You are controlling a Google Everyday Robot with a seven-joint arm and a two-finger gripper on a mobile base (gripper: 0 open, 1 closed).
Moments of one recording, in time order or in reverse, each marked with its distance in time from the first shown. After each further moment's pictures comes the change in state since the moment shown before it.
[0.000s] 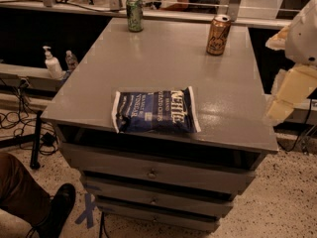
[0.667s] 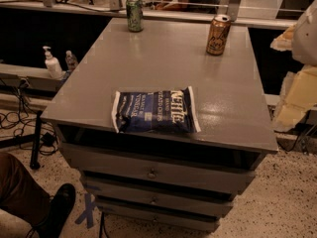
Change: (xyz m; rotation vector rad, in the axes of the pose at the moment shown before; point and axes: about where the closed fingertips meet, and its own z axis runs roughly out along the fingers) arm 0.005 0.013 -0.012 -0.011 0.050 -0.025
